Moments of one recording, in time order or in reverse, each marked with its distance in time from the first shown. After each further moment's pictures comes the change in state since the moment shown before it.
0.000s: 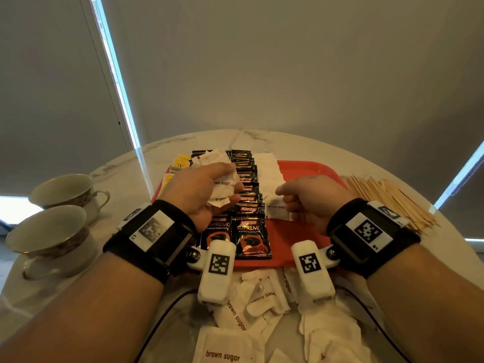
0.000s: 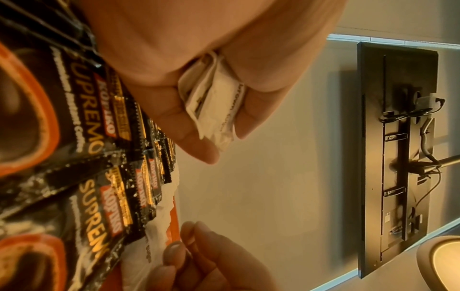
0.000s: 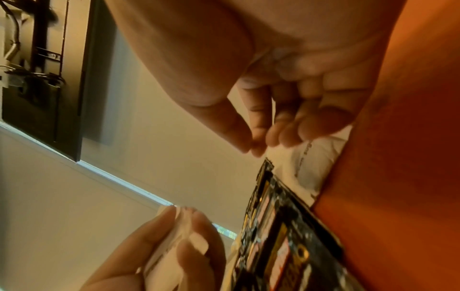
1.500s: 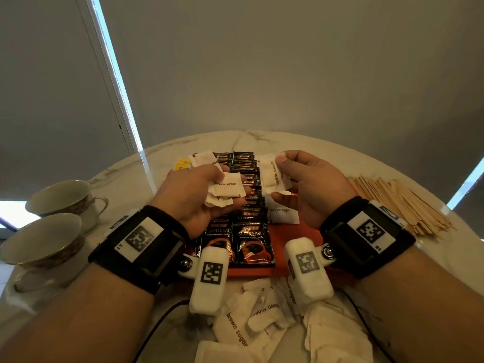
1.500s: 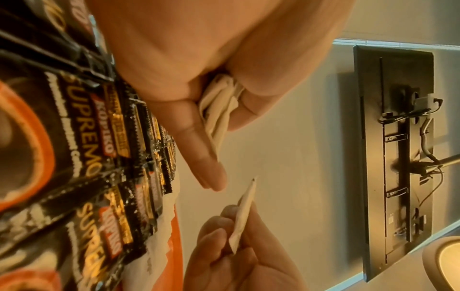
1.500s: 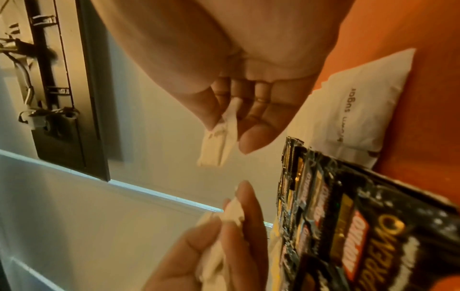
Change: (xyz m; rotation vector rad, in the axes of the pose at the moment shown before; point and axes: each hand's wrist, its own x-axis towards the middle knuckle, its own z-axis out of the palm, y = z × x) left_hand -0.001 0.003 -0.003 -0.055 -0.060 -0.004; right_hand 0.003 -0.013 0.011 0.381 -0.145 -0.286
